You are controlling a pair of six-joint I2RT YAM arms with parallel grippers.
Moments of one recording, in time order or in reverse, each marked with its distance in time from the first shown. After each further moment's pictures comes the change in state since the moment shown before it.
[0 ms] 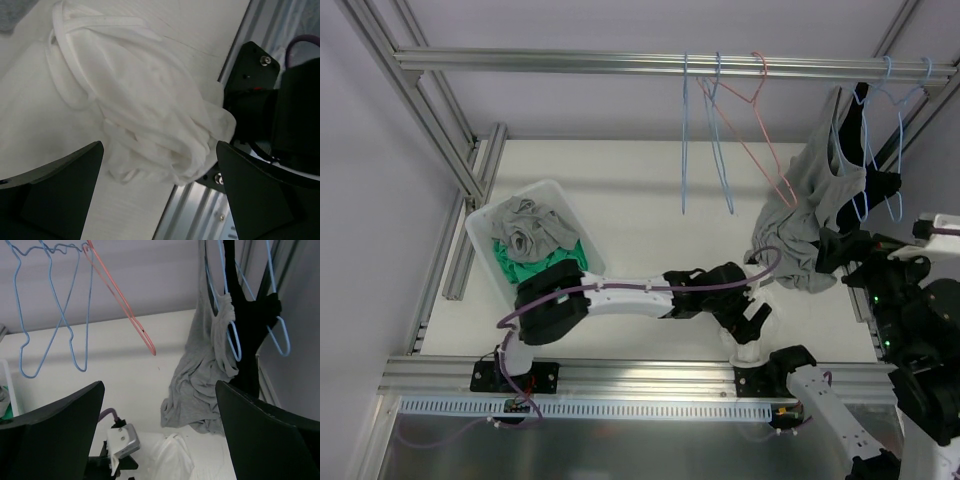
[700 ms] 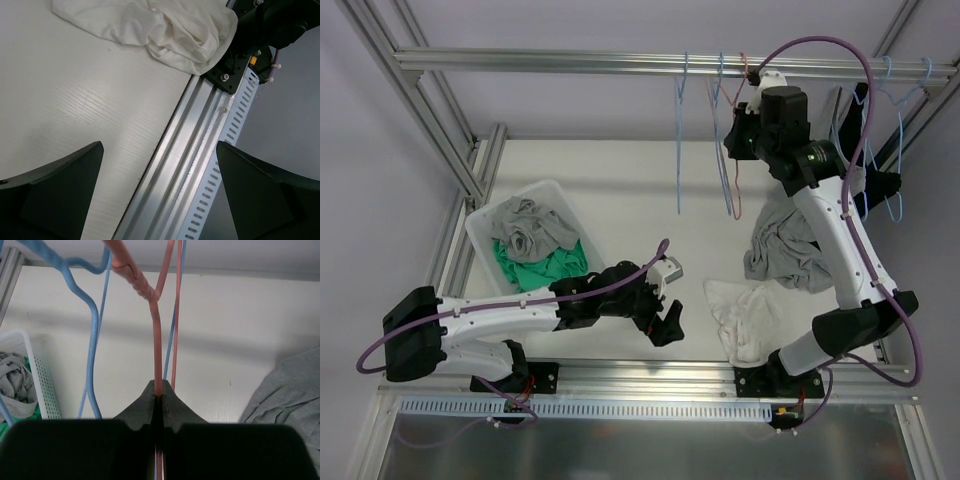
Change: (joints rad) left arm 0.103 -0.716 -0.625 -0.028 0.036 -0.018; right arm 0.087 0.988 0.449 0.133 -0.219 0.068
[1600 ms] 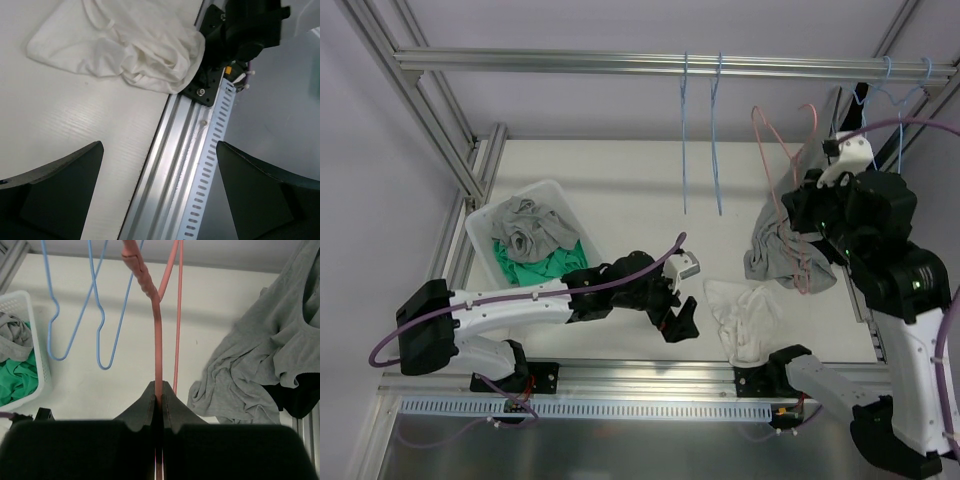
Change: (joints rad) left arm 0.002 0.100 0.143 0.020 0.094 0.055; right arm -0.025 -0.650 -0.315 -0.192 0.014 -0.095
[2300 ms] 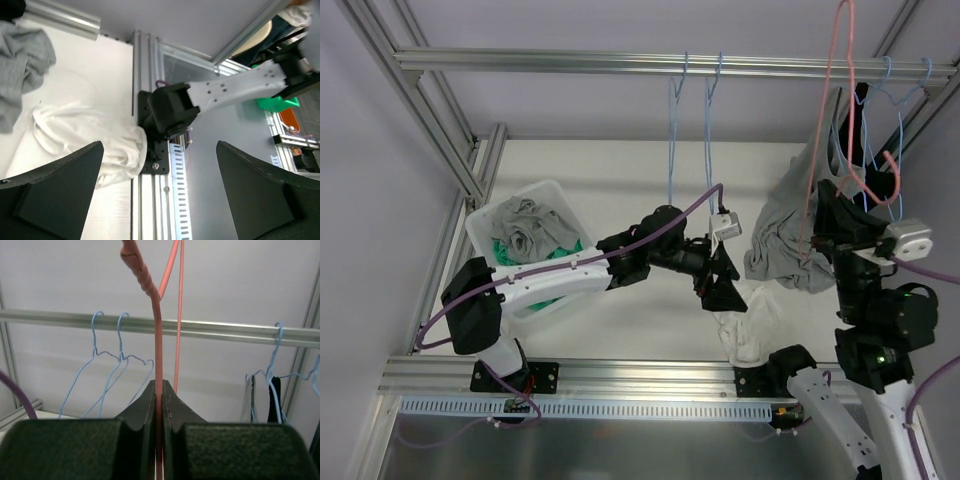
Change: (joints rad) left arm 0.085 0.273 0.386 0.203 0.387 -0.017; right arm 0.000 -0.502 -0.769 1.194 -0.045 -0.233
